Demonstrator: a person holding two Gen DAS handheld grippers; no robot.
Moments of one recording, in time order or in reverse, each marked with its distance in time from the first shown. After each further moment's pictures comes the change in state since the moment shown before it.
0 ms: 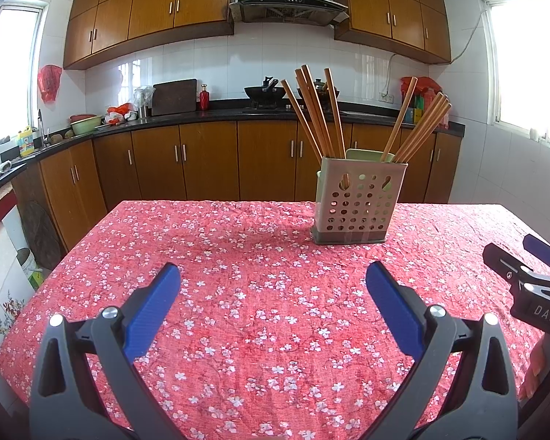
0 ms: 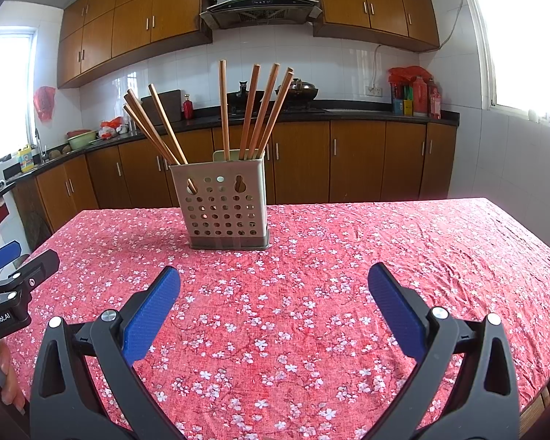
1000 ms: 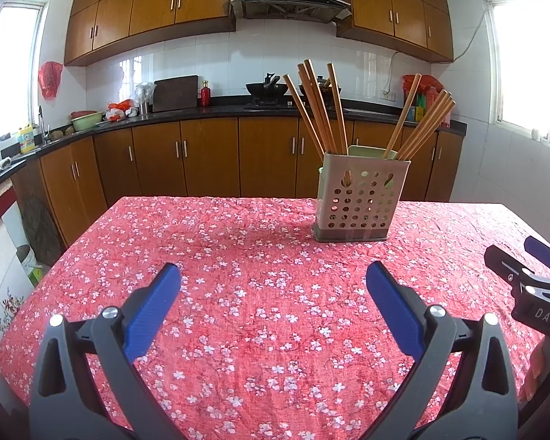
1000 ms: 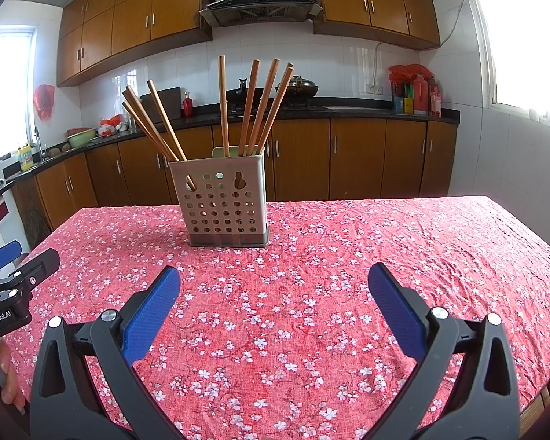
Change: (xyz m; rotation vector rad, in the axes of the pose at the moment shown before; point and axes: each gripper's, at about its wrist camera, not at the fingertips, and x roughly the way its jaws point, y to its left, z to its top) left arm 0.005 0.001 -0.001 -0.014 0.017 0.003; right arm 0.003 0.001 0.000 0.003 0.008 -0.002
